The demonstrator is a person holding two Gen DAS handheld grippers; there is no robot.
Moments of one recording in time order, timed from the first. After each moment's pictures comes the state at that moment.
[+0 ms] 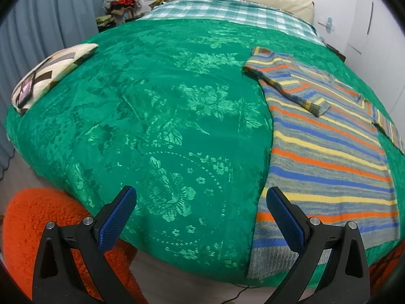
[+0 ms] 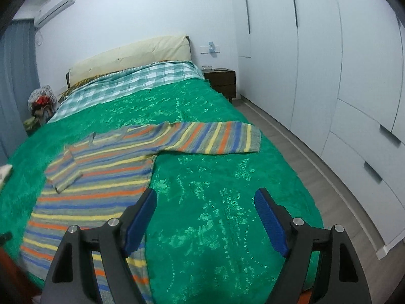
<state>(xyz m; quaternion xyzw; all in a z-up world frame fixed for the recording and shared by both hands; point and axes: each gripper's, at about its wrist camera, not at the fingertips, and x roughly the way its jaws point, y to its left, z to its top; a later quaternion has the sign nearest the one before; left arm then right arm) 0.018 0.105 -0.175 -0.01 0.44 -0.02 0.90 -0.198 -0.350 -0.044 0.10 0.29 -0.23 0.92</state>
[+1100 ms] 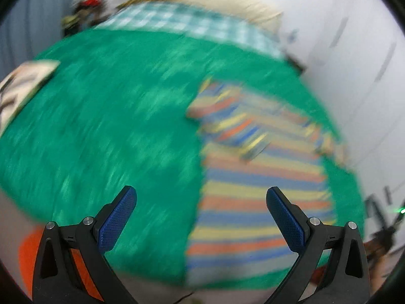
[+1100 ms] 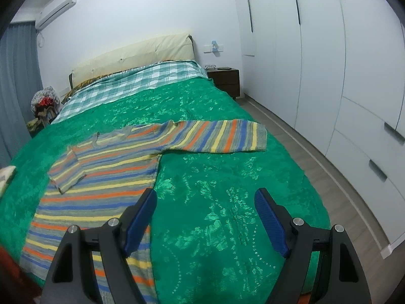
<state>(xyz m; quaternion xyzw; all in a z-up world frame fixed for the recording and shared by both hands) 0.060 0.076 -0.059 -0.06 0.43 -0.17 0.89 -0.197 -0.353 -0.049 0.12 0.29 -0.22 0.92</state>
